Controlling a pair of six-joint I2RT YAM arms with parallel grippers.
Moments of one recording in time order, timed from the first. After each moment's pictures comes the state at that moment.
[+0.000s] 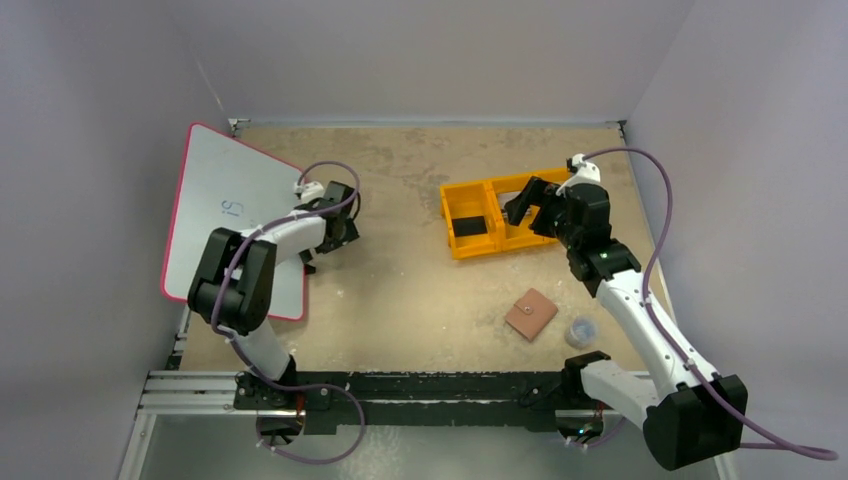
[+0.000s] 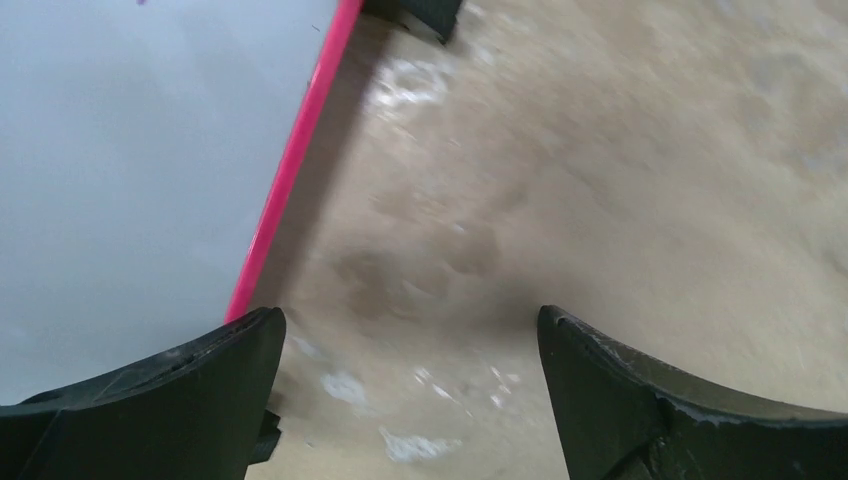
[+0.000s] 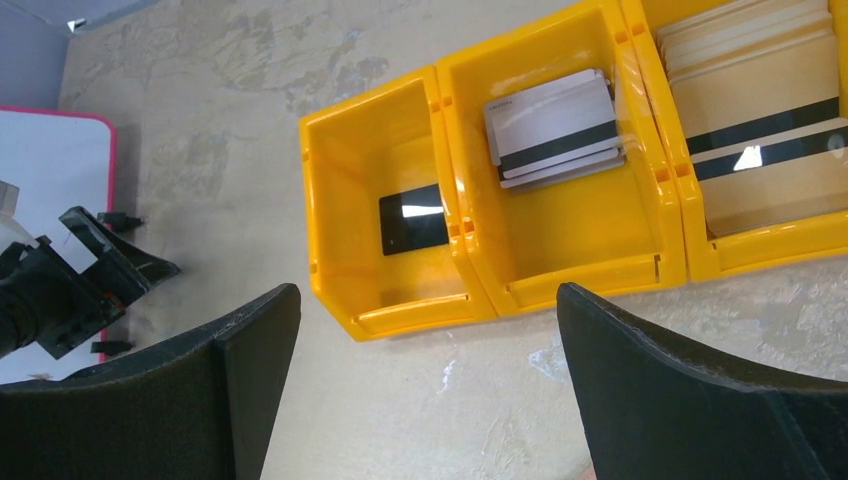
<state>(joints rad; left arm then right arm) -0.35 1.72 0.99 -0.43 -0.54 -0.76 0.25 1.01 0.82 -0.24 0.03 0.48</state>
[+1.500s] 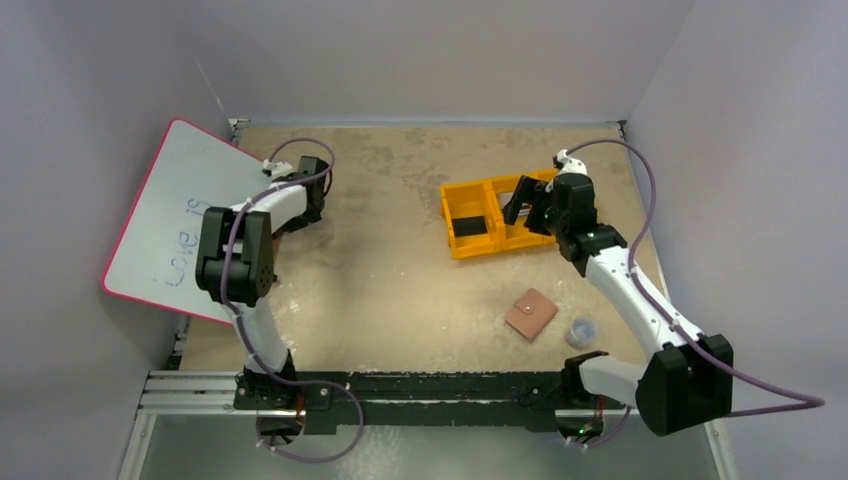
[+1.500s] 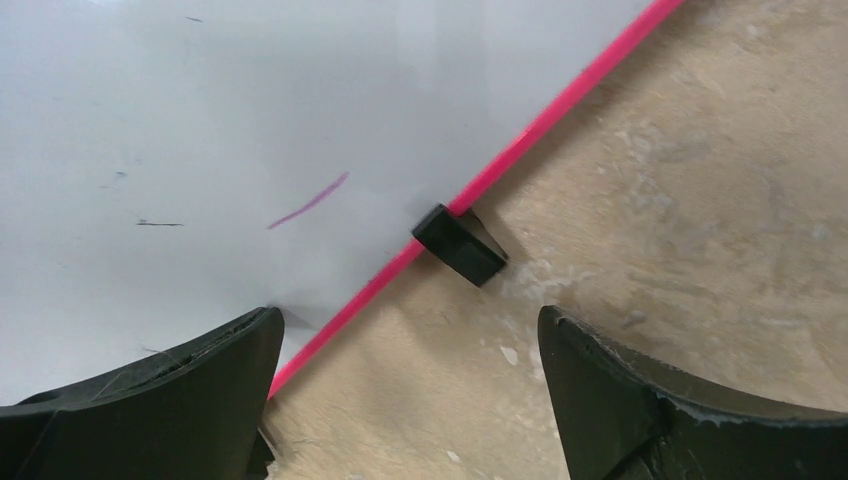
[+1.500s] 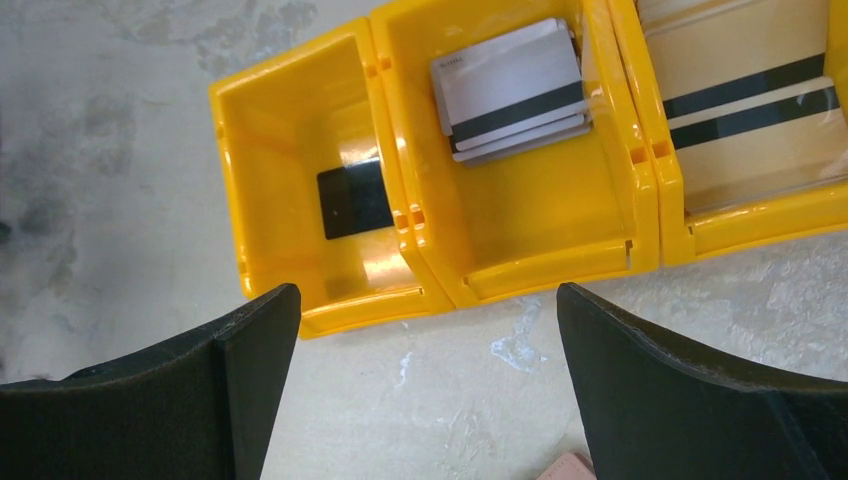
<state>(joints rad) -0.12 1.90 1.24 -0.58 -0.79 -0.62 0.25 1.16 0.88 -0.29 0.06 0.45</state>
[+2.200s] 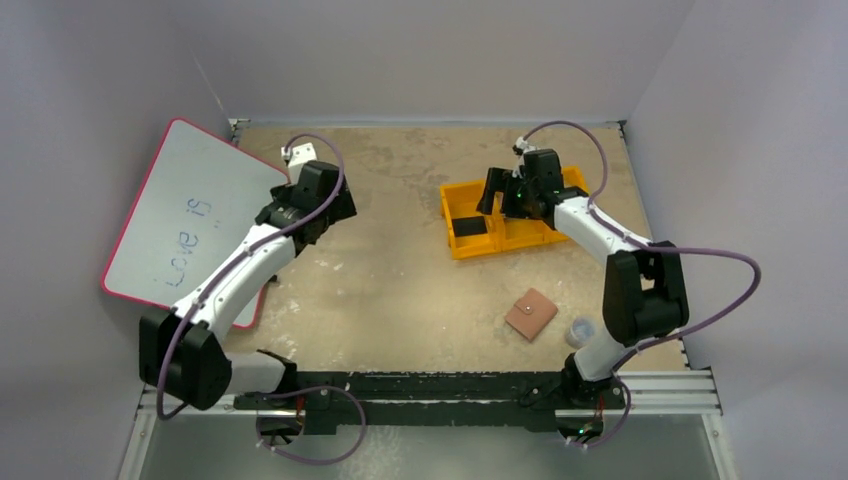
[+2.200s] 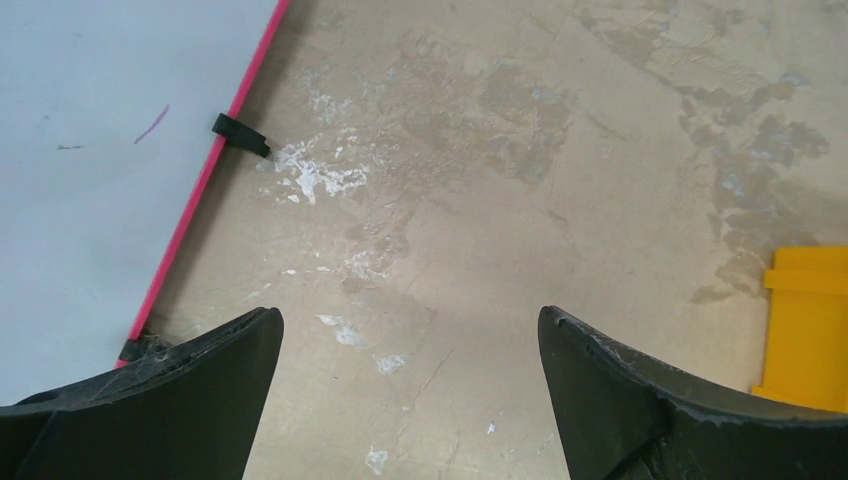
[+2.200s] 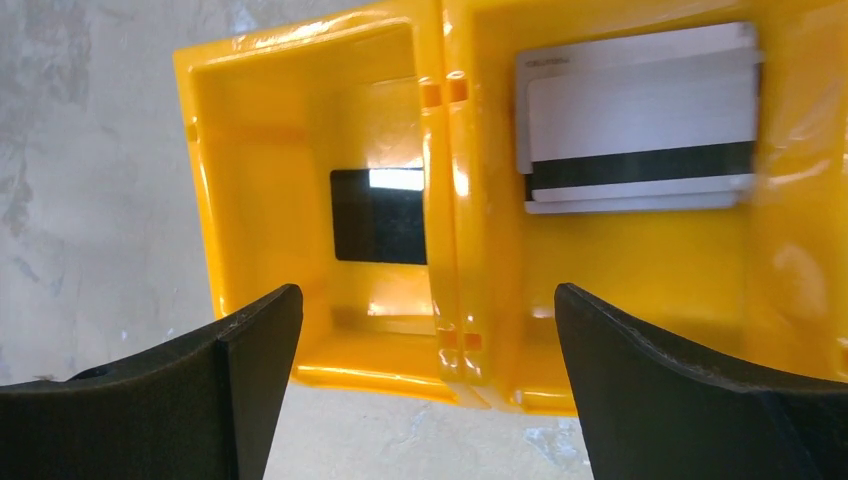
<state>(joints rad) -0.39 1.34 1.08 -0.53 -0.52 -0.56 0.25 1.62 1.12 -0.28 -0.12 0.35</state>
